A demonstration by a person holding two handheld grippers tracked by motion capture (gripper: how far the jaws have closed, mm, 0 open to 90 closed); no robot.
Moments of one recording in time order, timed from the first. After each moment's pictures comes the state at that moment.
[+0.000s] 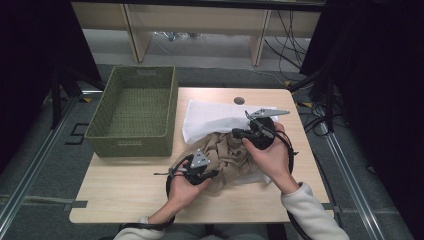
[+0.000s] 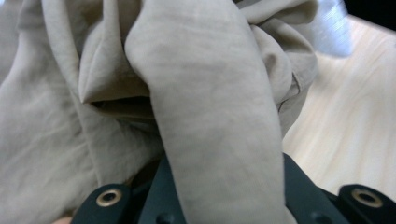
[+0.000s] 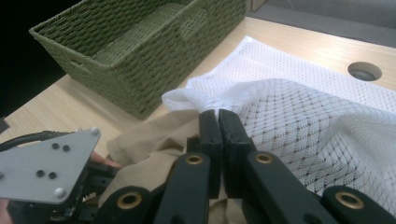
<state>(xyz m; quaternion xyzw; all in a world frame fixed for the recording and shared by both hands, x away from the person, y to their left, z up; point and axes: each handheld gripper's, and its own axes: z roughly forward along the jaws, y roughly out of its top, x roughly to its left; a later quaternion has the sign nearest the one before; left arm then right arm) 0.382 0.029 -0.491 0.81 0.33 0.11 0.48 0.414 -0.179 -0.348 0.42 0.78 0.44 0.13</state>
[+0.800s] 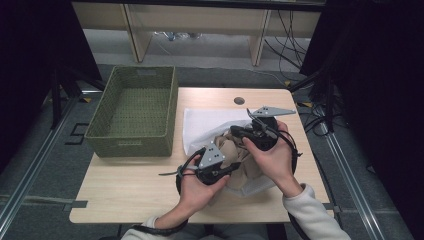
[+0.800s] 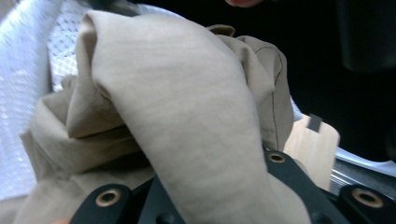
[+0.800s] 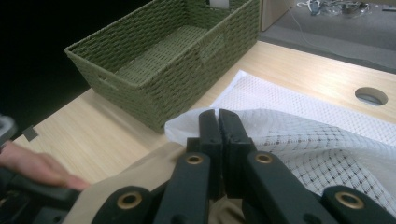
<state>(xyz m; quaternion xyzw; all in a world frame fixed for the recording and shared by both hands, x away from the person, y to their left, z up) 0.350 -0.006 -0.404 0.77 0.29 0.14 0.55 0.395 -0.177 -0.325 0.40 0.78 0.47 0.14</state>
